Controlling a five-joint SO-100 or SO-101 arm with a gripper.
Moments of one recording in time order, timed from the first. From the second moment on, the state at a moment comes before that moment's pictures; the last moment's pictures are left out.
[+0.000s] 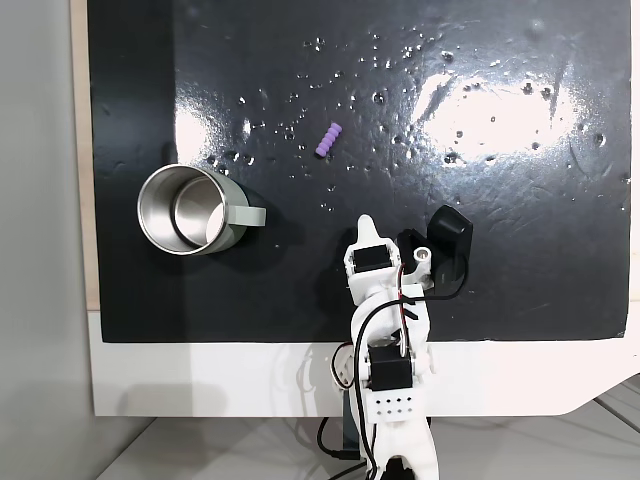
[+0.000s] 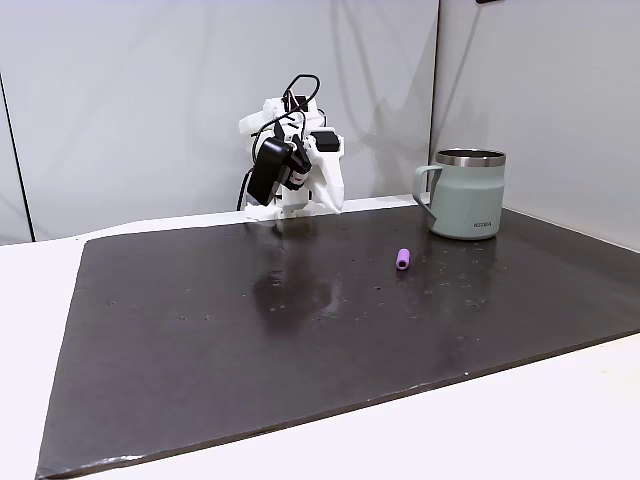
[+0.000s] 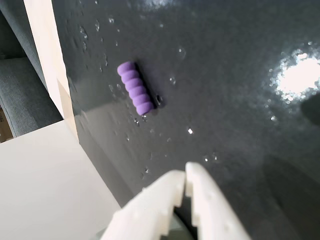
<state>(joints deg) -6.4 189.3 175.8 51.9 -5.8</state>
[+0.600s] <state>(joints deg) -5.2 186.7 173.3 49.0 -4.8</state>
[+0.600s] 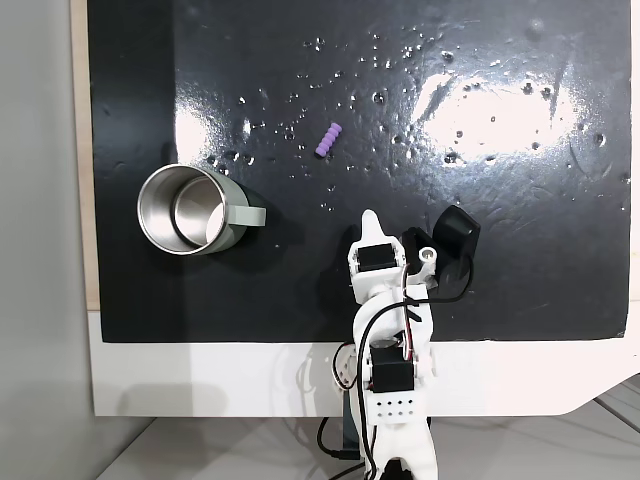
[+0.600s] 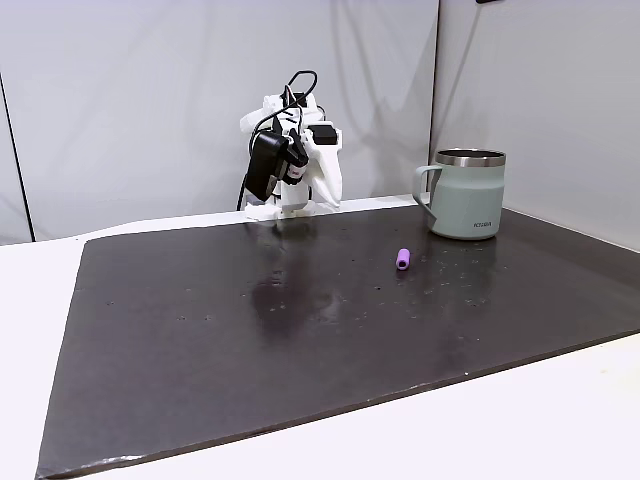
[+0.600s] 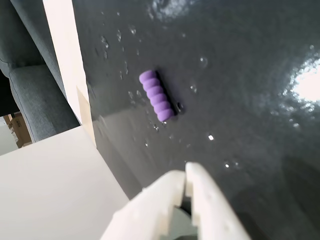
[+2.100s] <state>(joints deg) -17.1 100.9 125.6 34.2 -16.5</state>
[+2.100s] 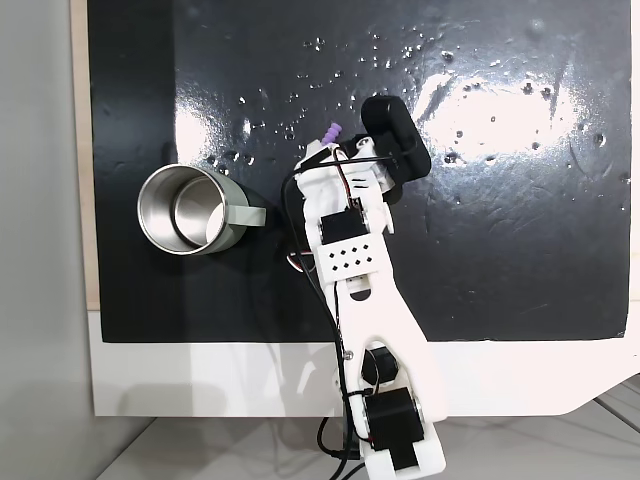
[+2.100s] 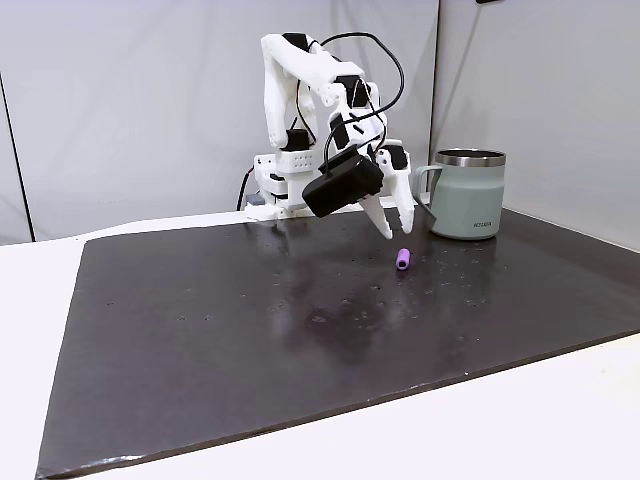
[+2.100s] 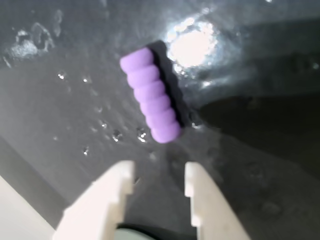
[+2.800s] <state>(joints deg) -11.2 93.4 115.2 40.3 -27.0</state>
